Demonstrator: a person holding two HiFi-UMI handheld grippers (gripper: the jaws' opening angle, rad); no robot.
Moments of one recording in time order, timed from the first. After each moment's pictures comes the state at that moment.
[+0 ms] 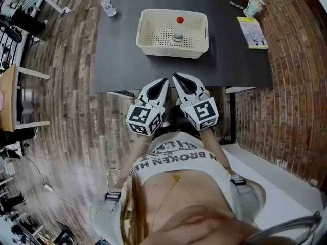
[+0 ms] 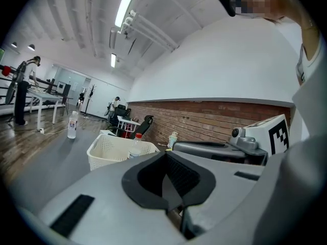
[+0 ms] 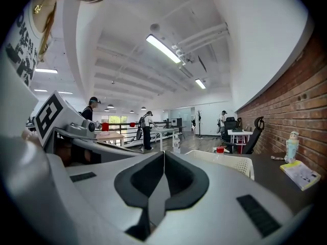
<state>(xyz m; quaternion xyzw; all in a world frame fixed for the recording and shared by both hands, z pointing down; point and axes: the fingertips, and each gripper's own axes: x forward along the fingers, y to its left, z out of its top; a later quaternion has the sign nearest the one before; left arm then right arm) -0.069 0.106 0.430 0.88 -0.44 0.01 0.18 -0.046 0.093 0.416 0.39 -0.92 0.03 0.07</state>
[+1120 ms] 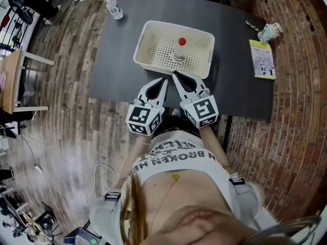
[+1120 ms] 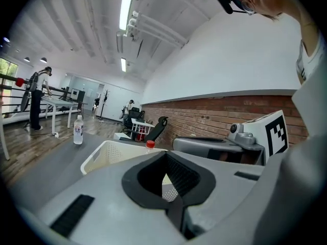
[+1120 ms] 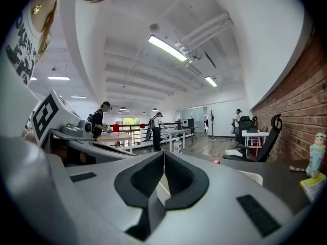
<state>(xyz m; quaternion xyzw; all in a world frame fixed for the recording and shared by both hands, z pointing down) -0.036 -0.018 0.435 0.83 -0.52 0.03 0.17 -0.012 -0.042 0.418 0.32 -0.94 0.04 0.07</state>
